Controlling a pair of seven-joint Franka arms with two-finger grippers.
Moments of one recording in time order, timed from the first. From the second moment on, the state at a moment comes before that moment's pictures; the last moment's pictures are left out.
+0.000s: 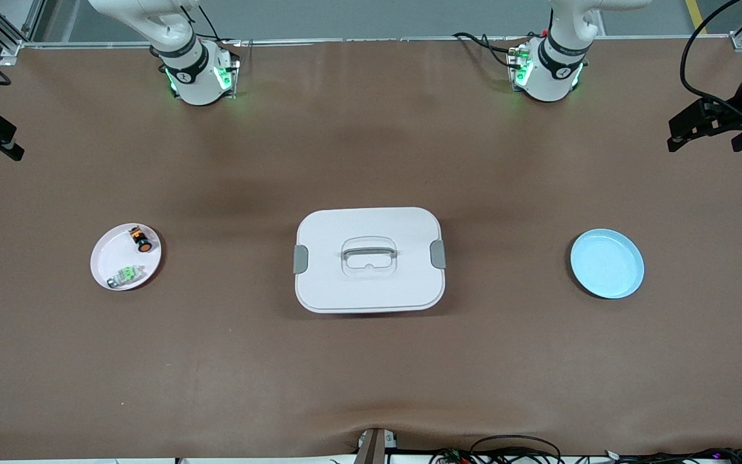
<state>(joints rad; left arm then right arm) -0.09 -0.02 0.02 -1.49 0.04 1.43 -0.04 0.07 -0.12 -0.16 -1.63 0.00 1.58 -0.06</state>
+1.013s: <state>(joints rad) -0.07 -0.02 0.02 -1.50 0.04 1.43 -0.04 0.03 -0.09 -0.16 -2.04 0.00 1.85 0.49</state>
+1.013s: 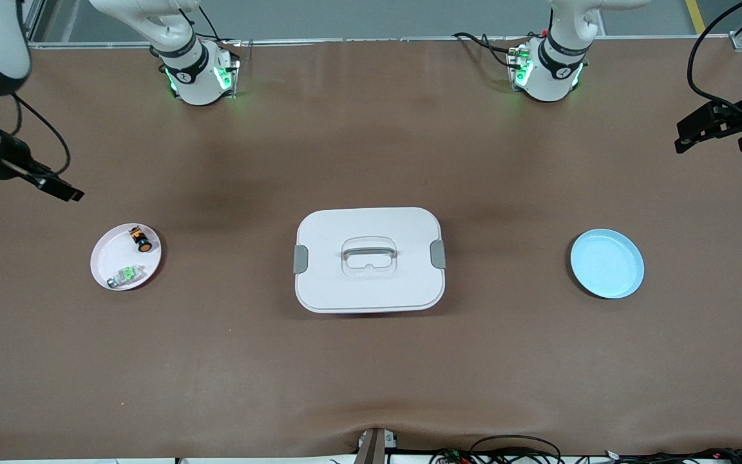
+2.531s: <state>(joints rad) -0.07 0.00 0.02 -1.50 0.04 1.43 -0.04 -0.04 0.29 -0.16 -2.29 0.13 2.54 0.51</state>
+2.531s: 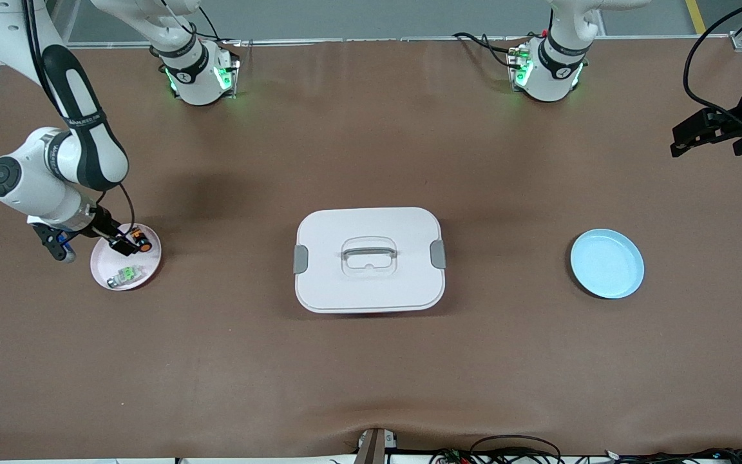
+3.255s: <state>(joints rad) -0.05 0.02 0.02 -1.50 0.04 1.44 -0.04 -0.03 0.34 -0.15 -2.29 0.13 2.56 0.51</state>
